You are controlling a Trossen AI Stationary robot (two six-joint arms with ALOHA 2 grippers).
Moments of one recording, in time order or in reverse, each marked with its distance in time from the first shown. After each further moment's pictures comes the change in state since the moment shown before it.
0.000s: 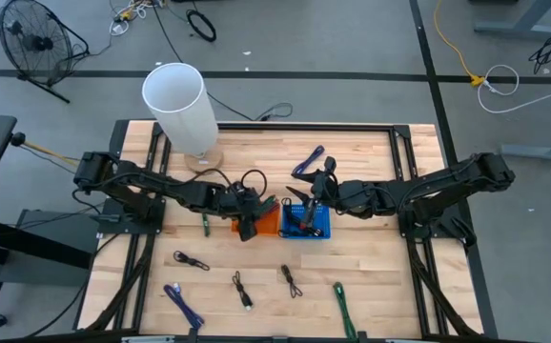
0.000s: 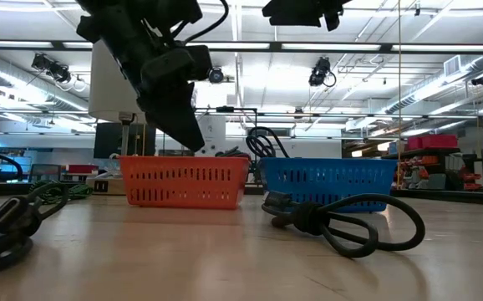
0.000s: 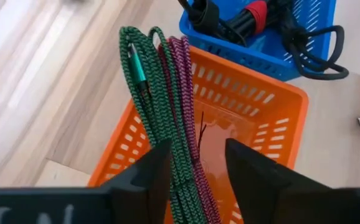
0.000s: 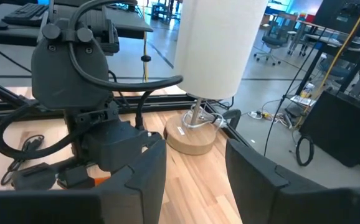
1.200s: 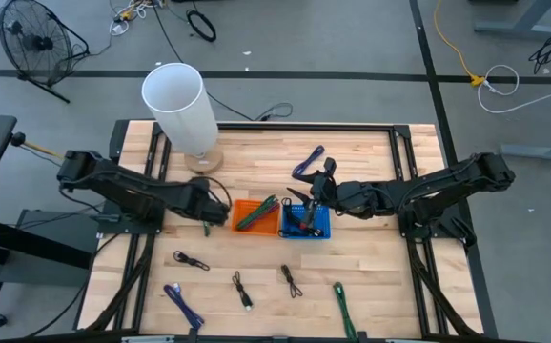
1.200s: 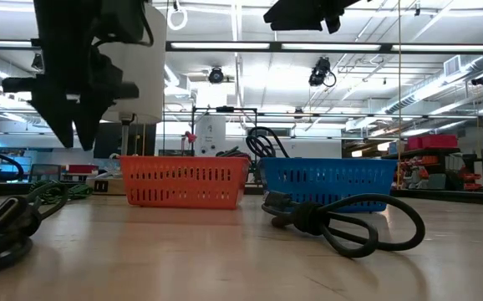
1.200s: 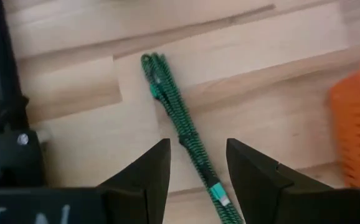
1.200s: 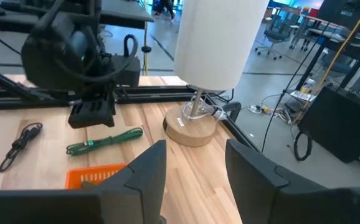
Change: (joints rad) left arm -0.088 -0.155 -0.001 -0.848 -0.156 -1.147; right arm 0.001 0.000 0.000 -0.044 -0.003 0.005
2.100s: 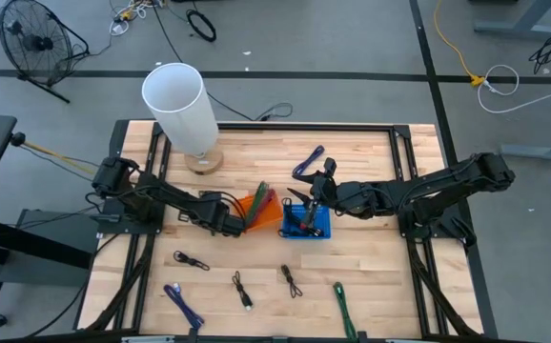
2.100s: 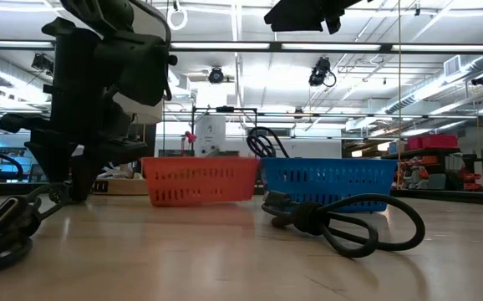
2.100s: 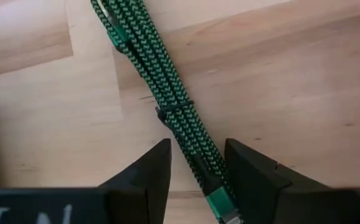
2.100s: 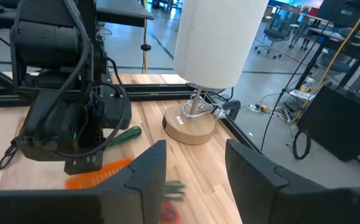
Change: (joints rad) left arm -0.014 0.342 0.005 0.151 0.108 -0.082; right arm 0.000 0.000 0.000 -0.009 0.002 0.001
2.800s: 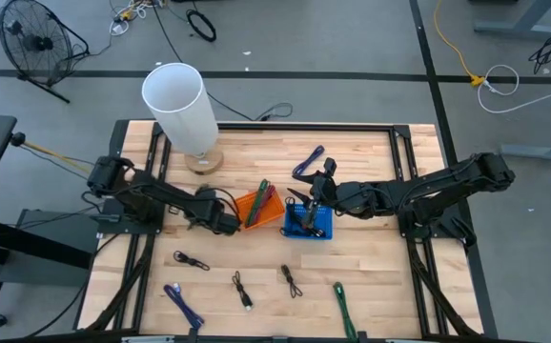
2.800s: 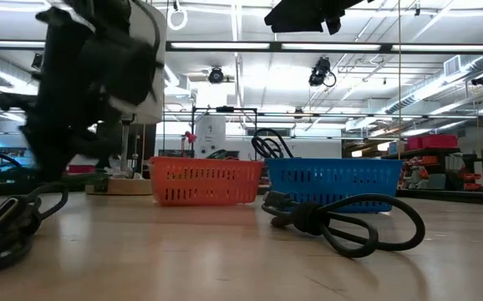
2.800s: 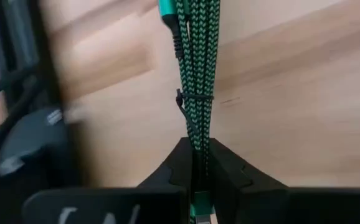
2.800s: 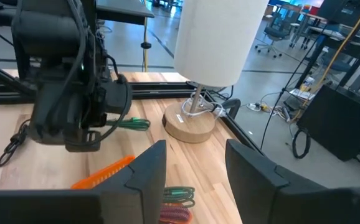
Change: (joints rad) left arm -0.001 -0.060 0.008 -0.205 -0.028 0.111; right arm 0.000 0.000 0.000 -0.009 0.000 0.000
